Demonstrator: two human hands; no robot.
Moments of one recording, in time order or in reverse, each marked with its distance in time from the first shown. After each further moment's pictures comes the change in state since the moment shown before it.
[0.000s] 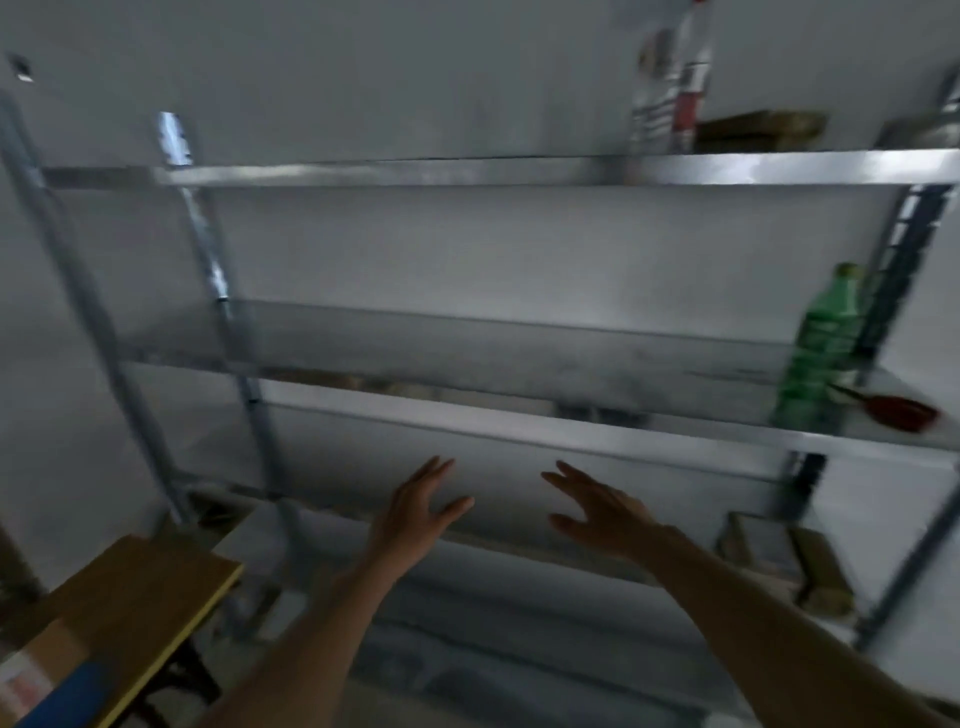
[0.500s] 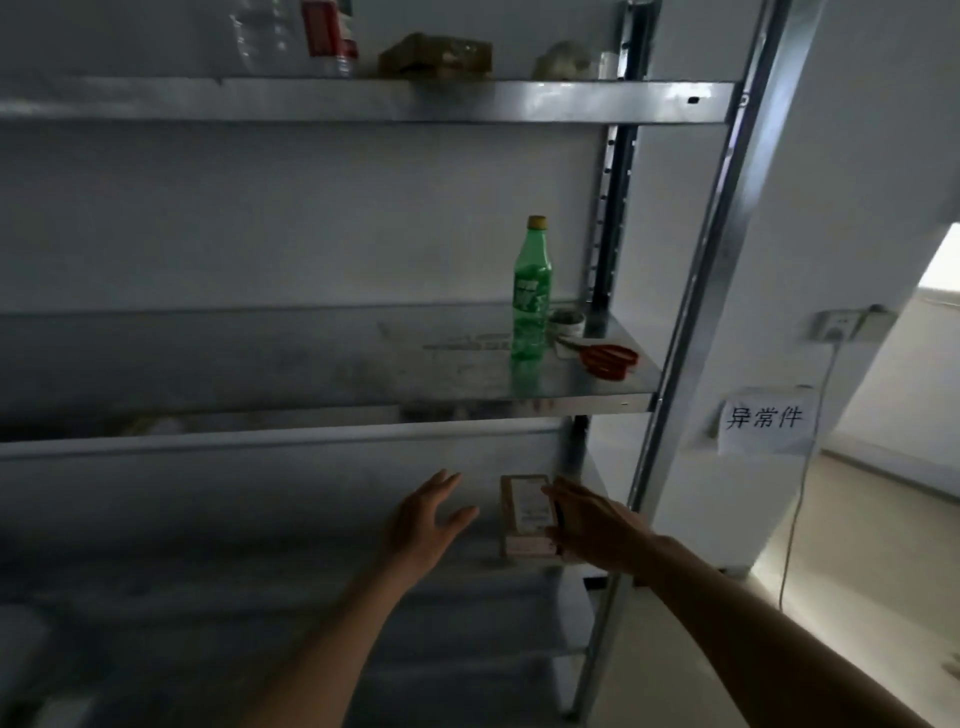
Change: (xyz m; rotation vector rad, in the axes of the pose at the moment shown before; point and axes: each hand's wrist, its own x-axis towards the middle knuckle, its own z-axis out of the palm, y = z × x) left_hand 0.076 0.236 0.325 -0.075 -0.300 0.151; right_hand -0.154 0.330 -0.016 0.111 -0.029 0.432
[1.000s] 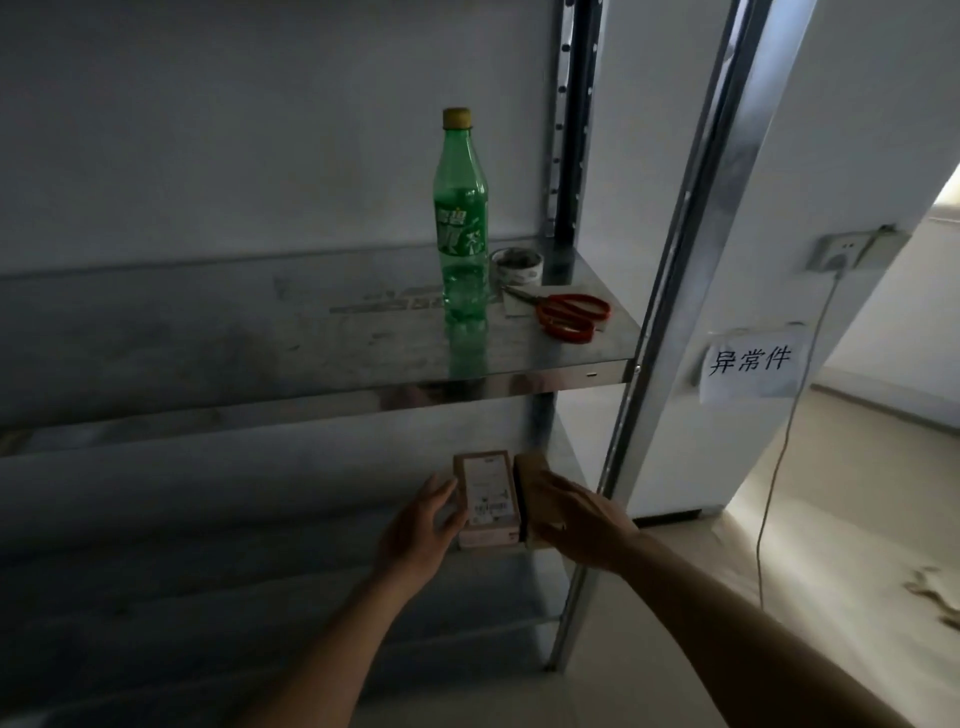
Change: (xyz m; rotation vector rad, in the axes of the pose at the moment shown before) left_hand 0.094 -0.036 0.140 0.020 -0.161 -0.094; right_hand 0.075 0.098 0.034 0.070 -0.012 0.038
